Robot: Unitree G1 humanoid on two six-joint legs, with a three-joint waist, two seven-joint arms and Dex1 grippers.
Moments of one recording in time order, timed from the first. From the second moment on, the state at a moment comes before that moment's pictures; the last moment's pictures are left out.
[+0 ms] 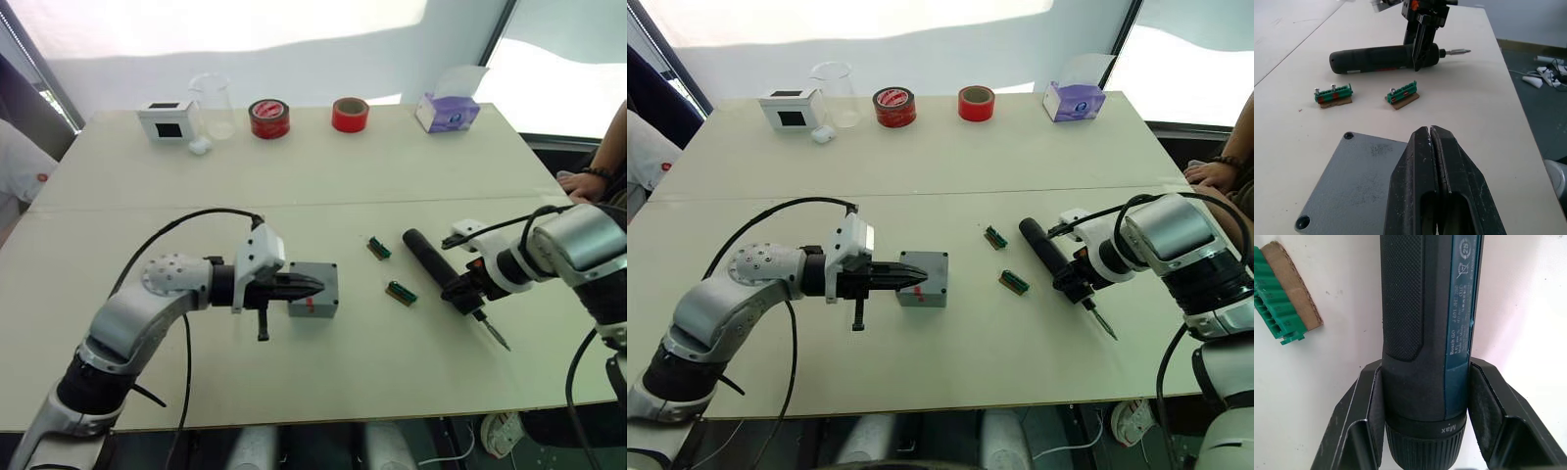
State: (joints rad) left arm -0.41 0.66 -0.17 -0.45 -0.53 0.64 -0.97; right arm -0.85 -1.01 0.44 0.10 0.49 1.54 0.78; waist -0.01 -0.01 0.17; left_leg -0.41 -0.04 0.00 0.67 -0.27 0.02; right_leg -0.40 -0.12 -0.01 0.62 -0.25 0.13
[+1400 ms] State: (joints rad) left arm -0.59 0.65 -0.26 -0.14 -0.39 0.58 -1.09; right arm -0.47 -0.20 -0.23 -0.61 0.76 0.88 0.30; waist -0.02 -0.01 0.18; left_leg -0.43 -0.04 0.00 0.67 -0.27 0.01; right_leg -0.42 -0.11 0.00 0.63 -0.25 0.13
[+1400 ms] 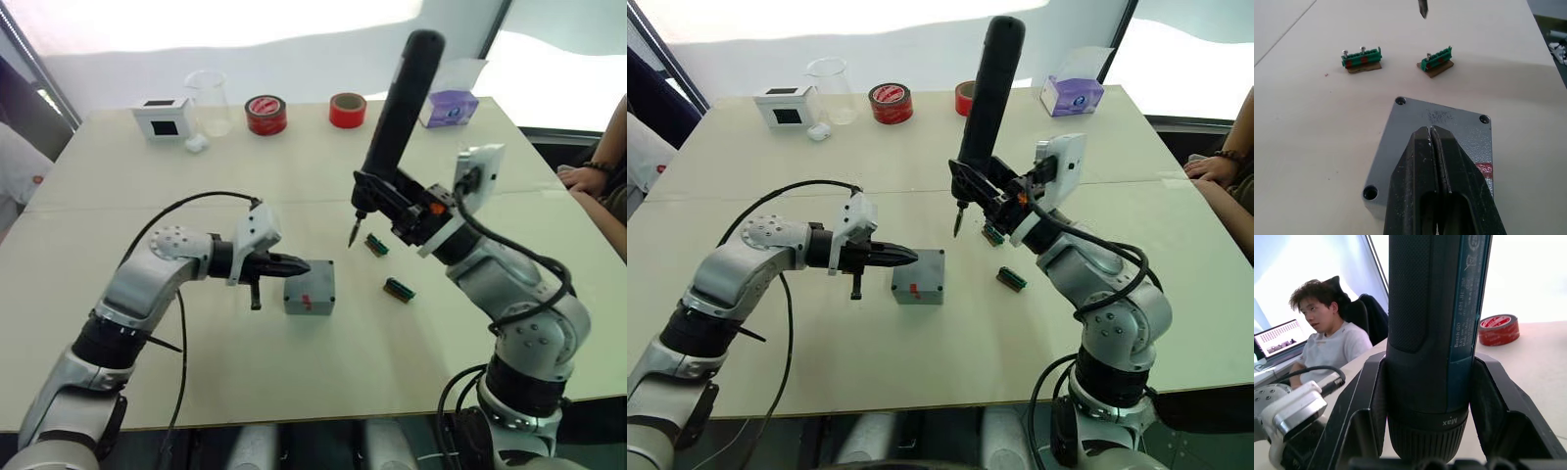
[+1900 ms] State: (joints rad) left arm -0.56 0.62 -0.28 -0.10 -0.33 0.51 -1.09; right arm -0.32 -0.19 0.03 -0.53 0.55 0.61 0.35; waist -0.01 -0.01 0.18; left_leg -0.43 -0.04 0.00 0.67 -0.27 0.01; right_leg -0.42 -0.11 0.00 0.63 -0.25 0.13
